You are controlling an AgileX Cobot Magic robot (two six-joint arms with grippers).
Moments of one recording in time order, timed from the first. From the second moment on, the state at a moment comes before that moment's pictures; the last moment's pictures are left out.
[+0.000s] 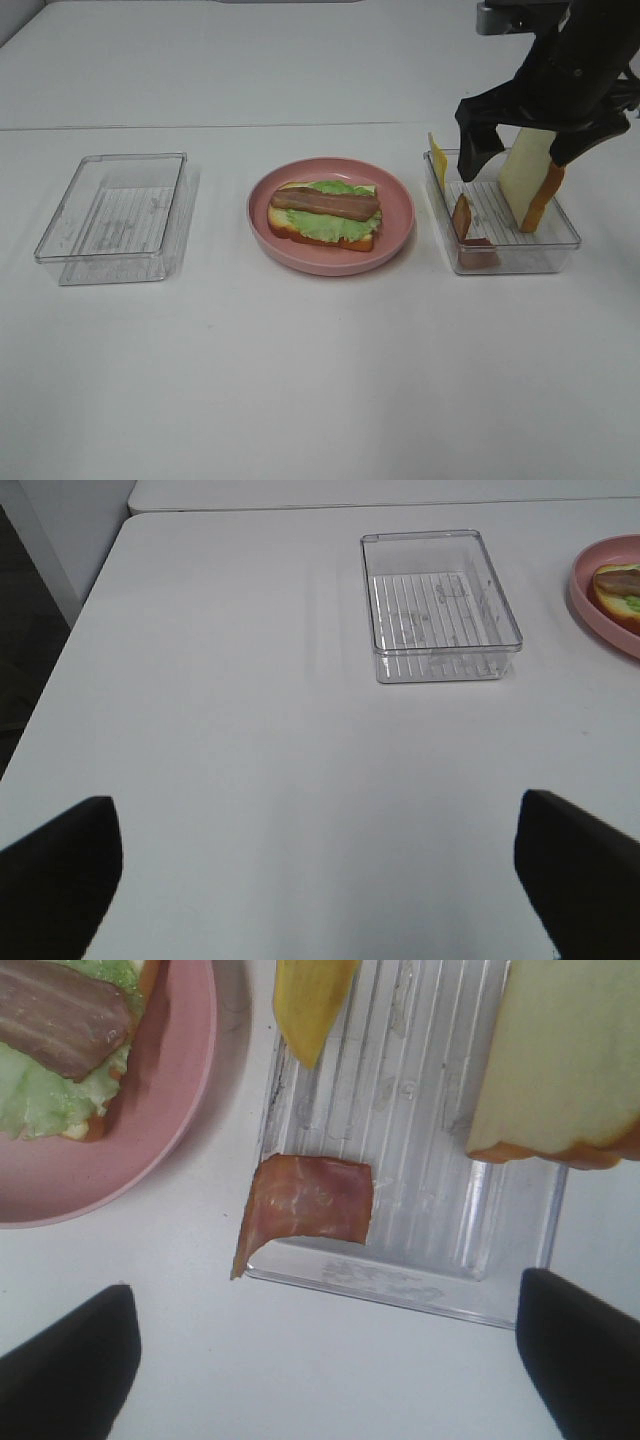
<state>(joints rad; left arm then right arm) 0.09 0.00 -0.52 -0.02 1.08 0.03 0.24 1.78 -1.34 0.03 0.89 0.01</state>
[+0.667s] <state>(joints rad) 0.09 0.00 -0.52 -0.02 1.08 0.03 0.24 1.96 -1.35 0.12 0.80 0.02</state>
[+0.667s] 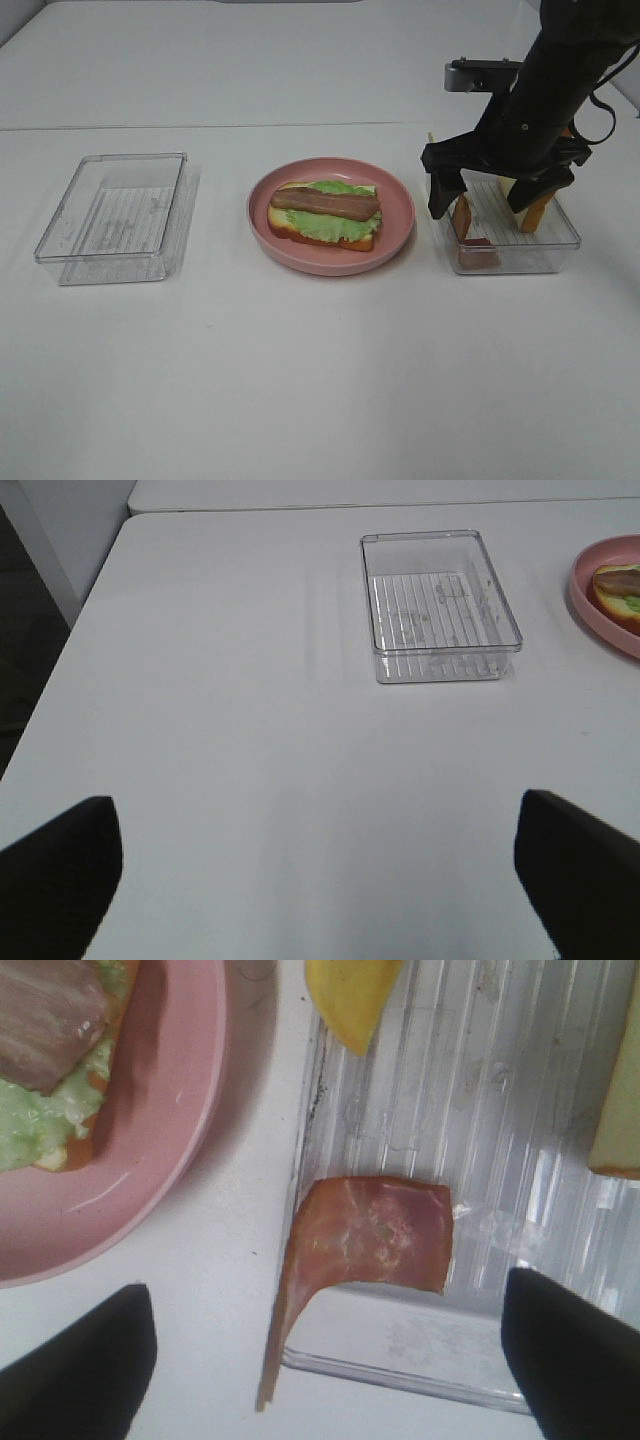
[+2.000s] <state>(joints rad) 0.09 0.00 -0.52 -0.02 1.08 0.03 0.24 1.82 -1.35 0.11 0.86 0.01</state>
